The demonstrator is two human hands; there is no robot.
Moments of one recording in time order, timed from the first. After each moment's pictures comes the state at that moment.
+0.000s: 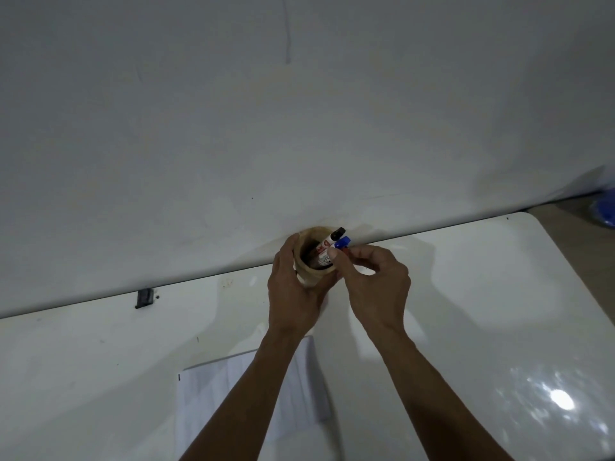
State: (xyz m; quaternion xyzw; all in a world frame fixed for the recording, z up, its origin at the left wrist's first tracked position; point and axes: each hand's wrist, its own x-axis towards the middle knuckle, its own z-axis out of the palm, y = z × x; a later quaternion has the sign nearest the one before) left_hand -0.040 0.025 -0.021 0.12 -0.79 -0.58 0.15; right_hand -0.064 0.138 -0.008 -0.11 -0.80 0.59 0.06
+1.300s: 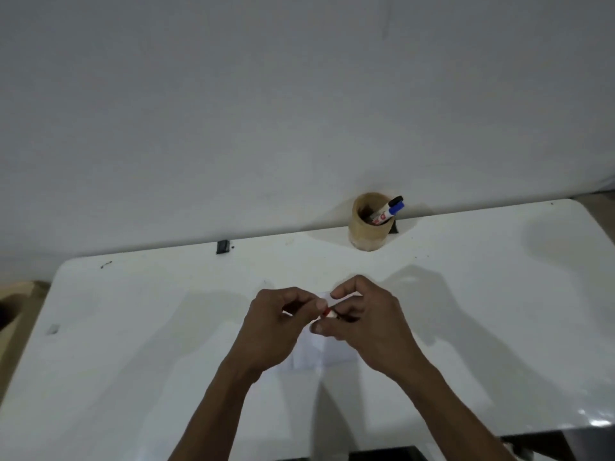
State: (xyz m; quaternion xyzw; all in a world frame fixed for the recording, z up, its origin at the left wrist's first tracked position) left_hand 0.132 -0.055 0.056 0.17 -0.82 -0.54 -0.07; right_hand 0.082 0.108 0.044 0.04 -0.78 0.56 -0.27
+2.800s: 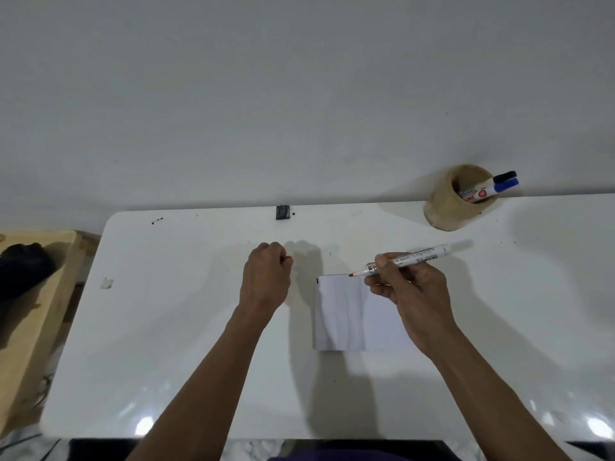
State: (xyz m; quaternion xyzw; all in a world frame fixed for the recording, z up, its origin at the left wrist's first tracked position) left_hand 0.130 -0.202 -0.048 0.29 -0.91 -0.29 -0.01; right_hand 0.086 0.023 -0.010 -0.08 -0.64 0.73 -0.21
